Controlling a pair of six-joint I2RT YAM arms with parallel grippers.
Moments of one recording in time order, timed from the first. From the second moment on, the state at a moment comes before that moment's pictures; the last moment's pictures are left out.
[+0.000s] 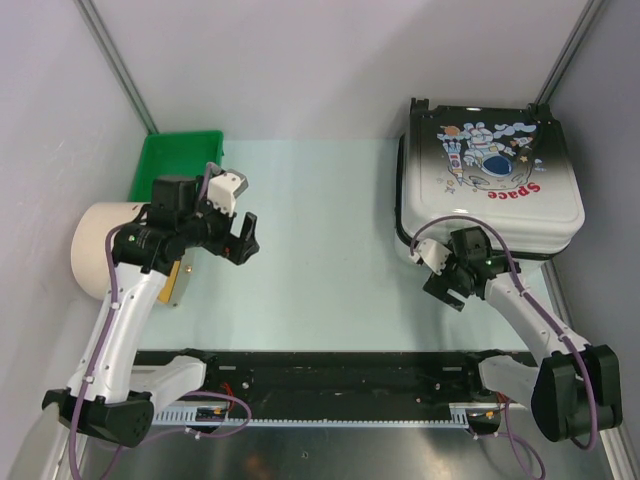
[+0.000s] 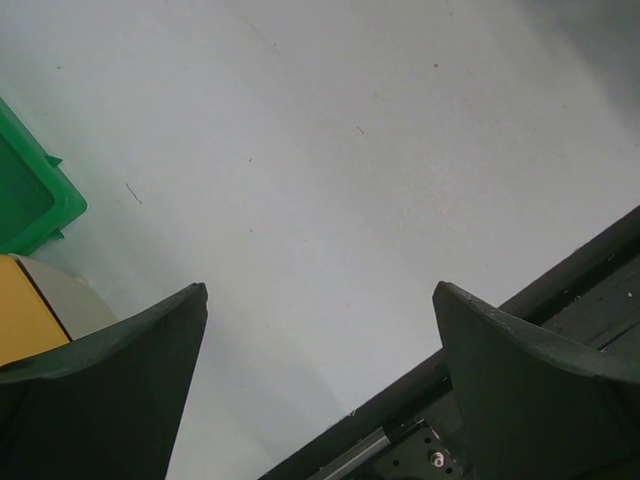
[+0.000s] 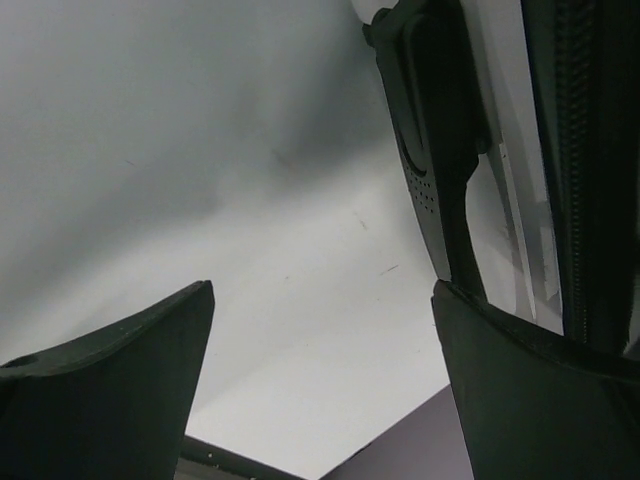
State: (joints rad) left arm -0.23 1.05 1.30 -1.01 0.32 0.22; right arm 0.21 1.10 0.68 -0.68 0.04 -0.84
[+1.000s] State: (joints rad) left arm -0.24 1.05 1.27 -0.96 0.33 0.22; right arm 0.35 1.15 0.64 -0.54 0.15 -0.91
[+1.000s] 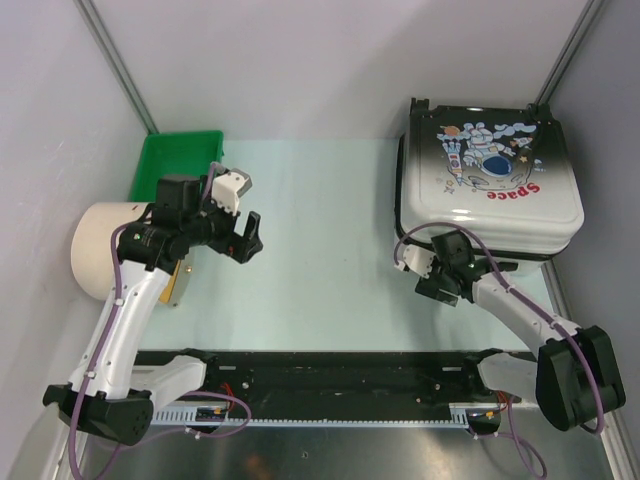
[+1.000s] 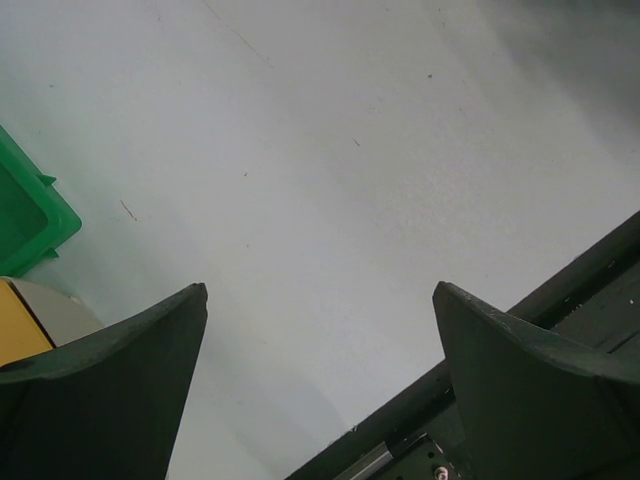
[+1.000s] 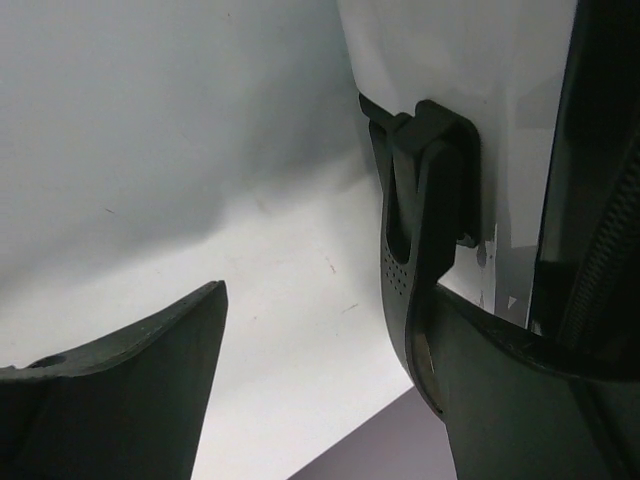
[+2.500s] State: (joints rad) left arm 0.15 1.15 1.37 -0.73 0.45 -0.22; right arm 1.03 1.81 1.40 -0.62 0.07 -0.18
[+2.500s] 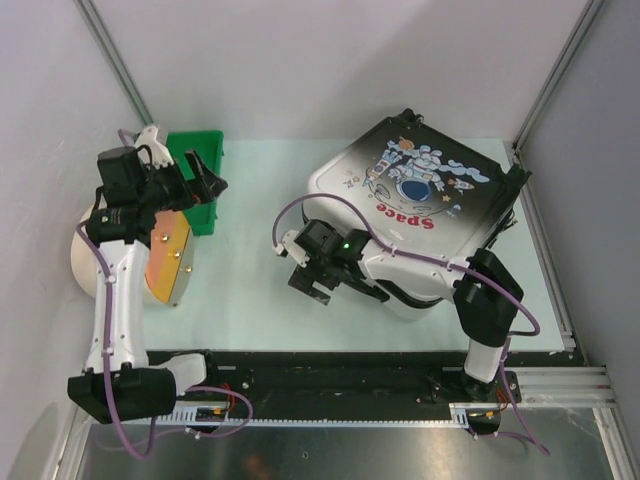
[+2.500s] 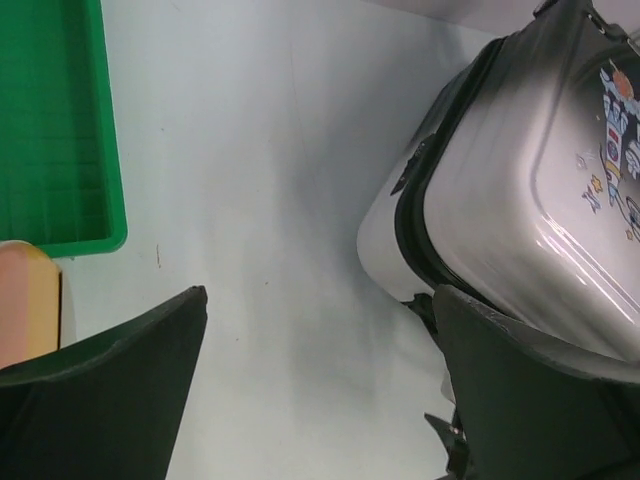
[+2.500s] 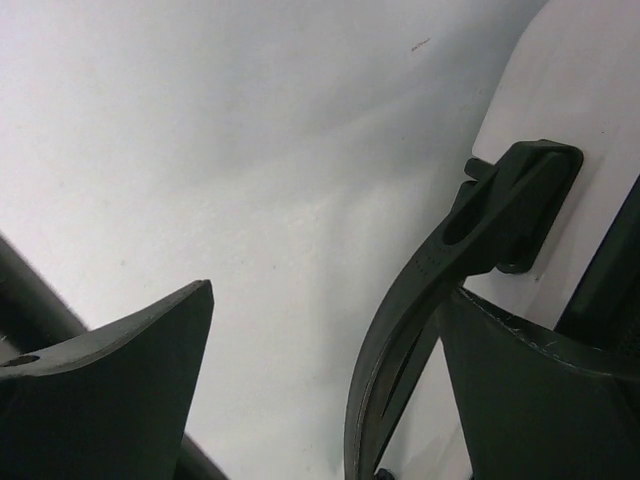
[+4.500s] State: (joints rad) left arm -0.18 1.09 0.73 -0.14 0.70 -0.48; right arm -0.28 1.49 1.12 -0.87 -0.76 -0.79
